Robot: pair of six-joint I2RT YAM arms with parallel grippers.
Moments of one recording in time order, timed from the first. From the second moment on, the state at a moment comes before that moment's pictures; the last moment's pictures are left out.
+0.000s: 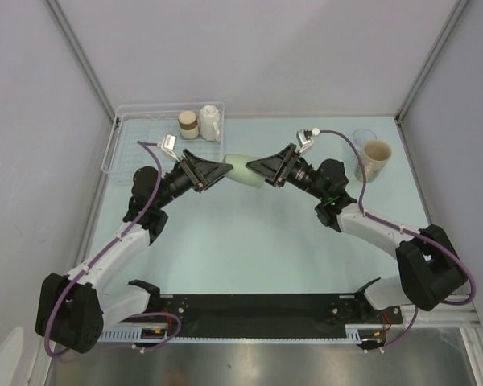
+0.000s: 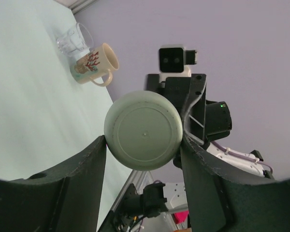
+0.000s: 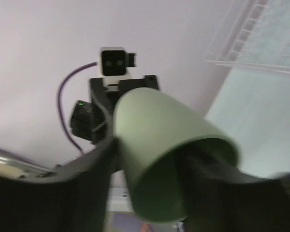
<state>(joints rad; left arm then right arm) -0.33 1.09 0.65 0.56 0.59 -1.17 0.56 1.39 0.78 0.81 -0.48 1.26</state>
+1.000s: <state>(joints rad) -0.34 1.03 0.73 0.21 0.47 -1.02 0.34 1.24 1.37 -0.20 -0.26 0.76</state>
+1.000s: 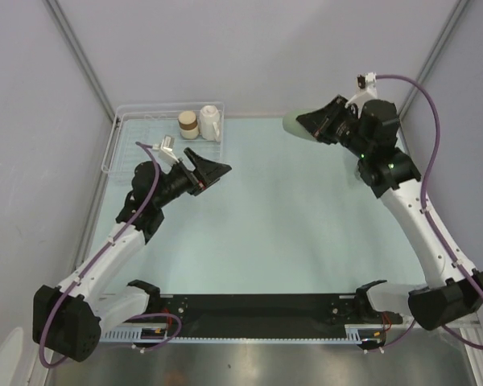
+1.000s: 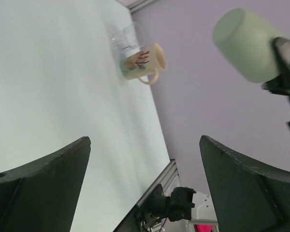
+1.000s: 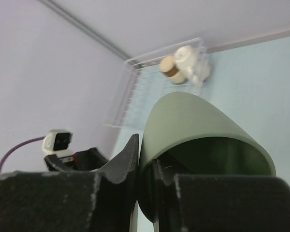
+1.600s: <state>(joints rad) -0.34 1.16 0.80 -0.21 0.36 -0.88 0.37 2.03 2.31 -1.08 0.33 0.50</state>
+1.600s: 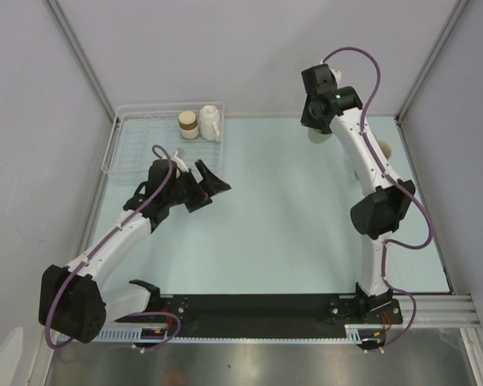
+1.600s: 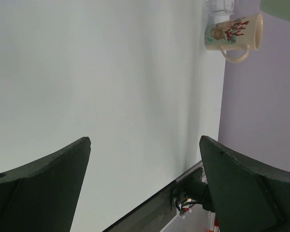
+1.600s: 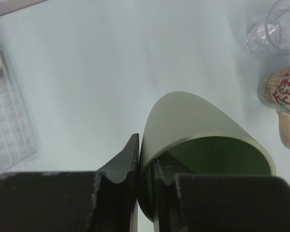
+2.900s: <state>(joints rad) -0.46 1.34 0.81 -0.22 0.37 -0.83 0.11 1.46 1.22 -0.84 0.24 0.53</state>
